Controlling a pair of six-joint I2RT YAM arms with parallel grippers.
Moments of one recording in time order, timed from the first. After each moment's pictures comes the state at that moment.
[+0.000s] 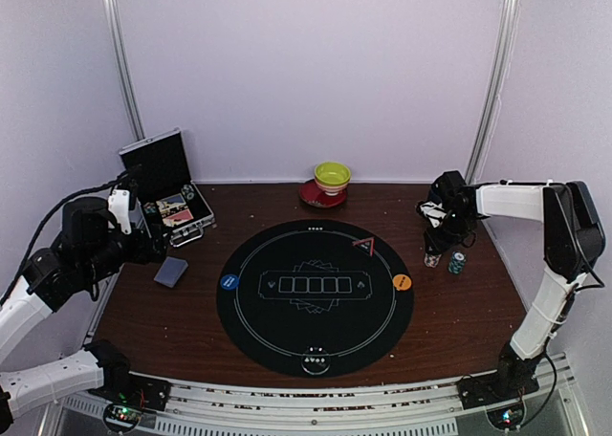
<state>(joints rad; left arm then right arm) -0.51 0.65 0.72 -0.51 -0.33 -0.20 0.22 1.75 1.17 -0.60 0.05 -0.20</state>
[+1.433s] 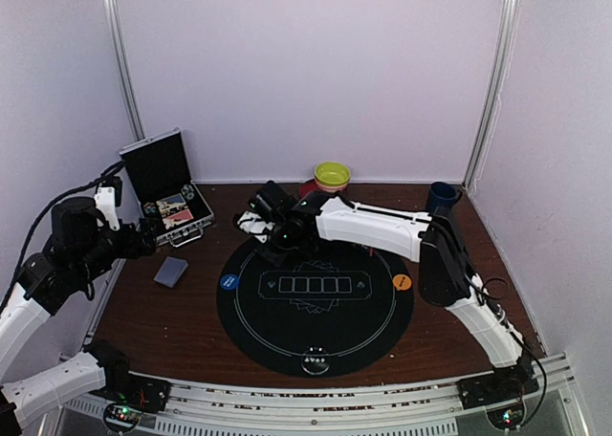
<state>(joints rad) -0.41 0.60 0.71 -0.49 -0.33 -0.20 0.97 2.48 2.30 -0.74 0.13 -0.18</state>
